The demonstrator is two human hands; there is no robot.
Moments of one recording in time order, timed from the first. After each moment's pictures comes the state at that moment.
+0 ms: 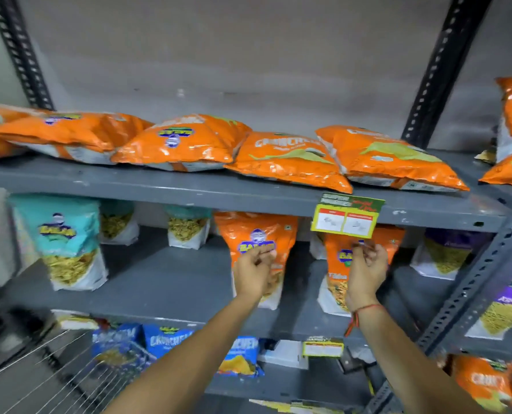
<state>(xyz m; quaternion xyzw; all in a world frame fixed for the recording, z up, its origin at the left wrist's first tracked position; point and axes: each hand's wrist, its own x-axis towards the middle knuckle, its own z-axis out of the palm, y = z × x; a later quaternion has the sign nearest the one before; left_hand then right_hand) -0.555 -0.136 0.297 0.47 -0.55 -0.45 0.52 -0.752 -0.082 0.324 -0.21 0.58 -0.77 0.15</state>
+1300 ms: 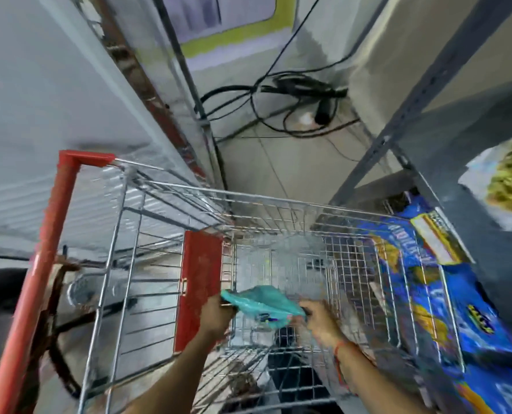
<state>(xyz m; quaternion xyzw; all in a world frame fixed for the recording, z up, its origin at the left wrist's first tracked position) -0.005 0.112 -0.005 0.88 -0.02 -0.40 0.24 -0.167 -0.070 -0.021 -0.69 0.39 0.16 0.59</state>
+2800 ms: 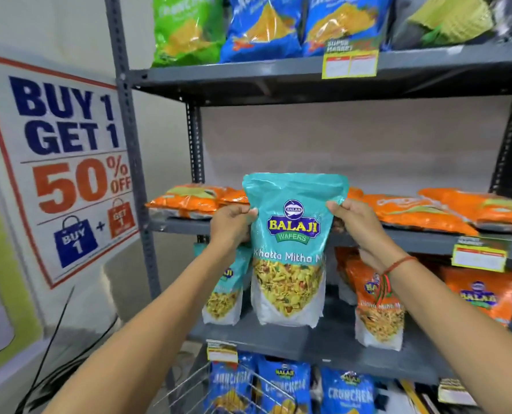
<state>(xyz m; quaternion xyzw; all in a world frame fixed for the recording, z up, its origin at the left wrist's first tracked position) -0.171 -0.095 0.534 0.41 -0.54 -0.42 0.60 -0.397 -0.054 0.547 -0.56 0.48 -0.63 0.26</state>
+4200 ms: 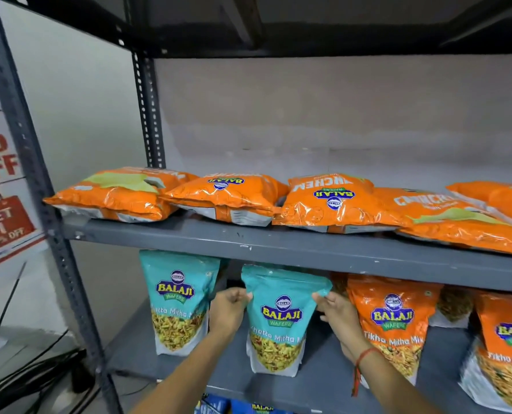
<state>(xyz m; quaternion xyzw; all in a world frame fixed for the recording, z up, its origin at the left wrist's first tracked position) -0.246 -0.272 0.305 0.54 -0.56 -0.40 0.48 -0.477 -0.220 0.306 -0.45 0.59 -0.56 0.37</state>
